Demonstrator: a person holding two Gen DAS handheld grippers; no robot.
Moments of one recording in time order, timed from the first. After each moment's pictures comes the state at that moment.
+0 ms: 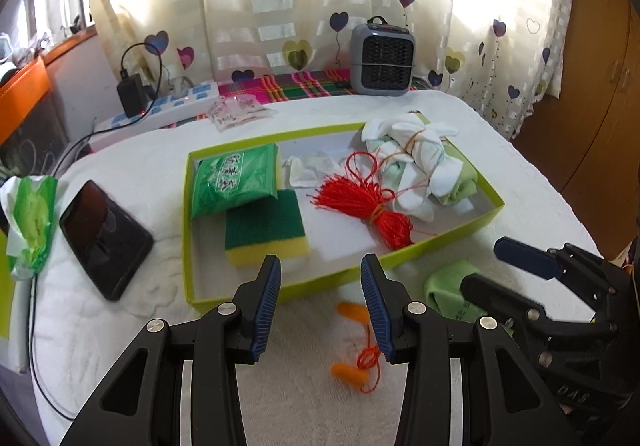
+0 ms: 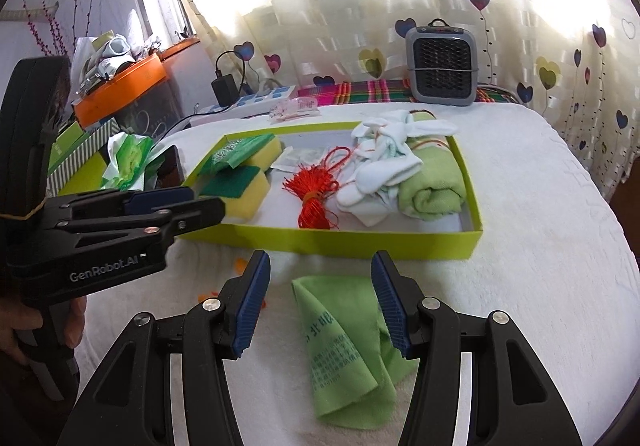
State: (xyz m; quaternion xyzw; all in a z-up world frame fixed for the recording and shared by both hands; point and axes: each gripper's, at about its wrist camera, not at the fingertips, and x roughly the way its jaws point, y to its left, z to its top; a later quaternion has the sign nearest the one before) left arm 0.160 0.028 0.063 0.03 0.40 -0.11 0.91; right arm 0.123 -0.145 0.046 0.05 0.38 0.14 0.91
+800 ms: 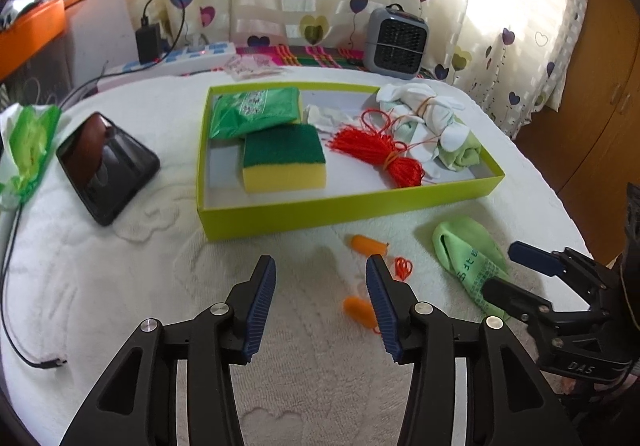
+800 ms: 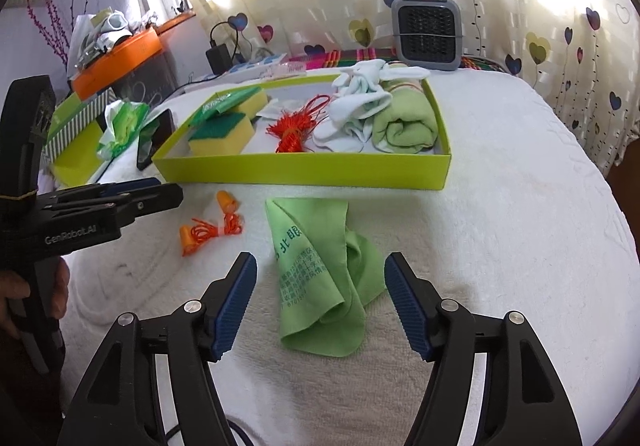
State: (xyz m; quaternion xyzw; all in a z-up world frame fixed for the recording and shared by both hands) left arm 0.134 0.057 0.031 -0.03 0.43 -0.11 0.90; right arm 0.101 -0.159 0.022 0.03 0.42 0.14 0.90
